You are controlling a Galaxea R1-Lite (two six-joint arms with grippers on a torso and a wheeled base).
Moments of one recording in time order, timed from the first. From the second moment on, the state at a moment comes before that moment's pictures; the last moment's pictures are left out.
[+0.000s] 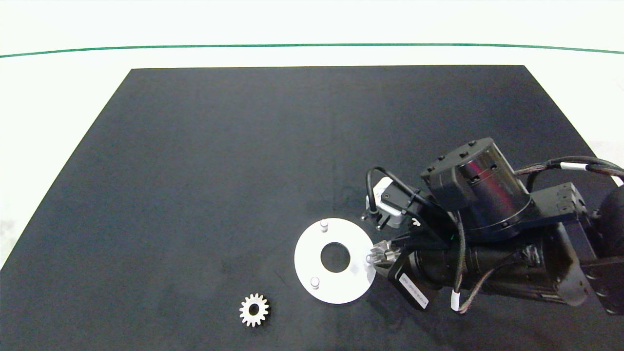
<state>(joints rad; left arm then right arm) -0.07 0.34 -0.70 0.64 0.00 0.18 0.83 1.67 -1.14 0.27 -0.24 -0.18</state>
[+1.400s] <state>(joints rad) -0.08 0.34 -0.71 0.63 0.00 0.18 0.84 1.75 -1.20 0.27 -0.24 -0.18</state>
